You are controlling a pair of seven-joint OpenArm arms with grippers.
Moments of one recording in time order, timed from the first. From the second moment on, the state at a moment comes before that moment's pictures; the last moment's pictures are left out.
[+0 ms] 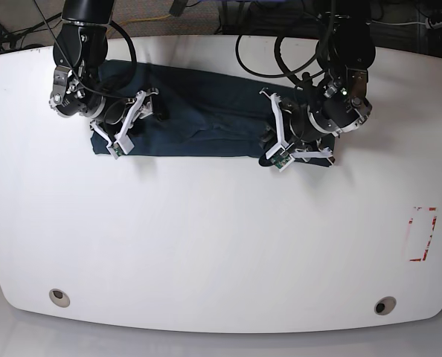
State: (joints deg) left arm 5.7 -1.4 1.8 111.0 -8.6 -42.8 62.8; right arm -7.8 10.8 14.9 92.6 33.1 40.5 -64.6
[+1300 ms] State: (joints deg) left arm 8.7 -7.4 -15.3 98.9 -8.7 -42.8 58.1; right arm -5.6 19.4 43.3 73.9 60.0 40.0 -74.5
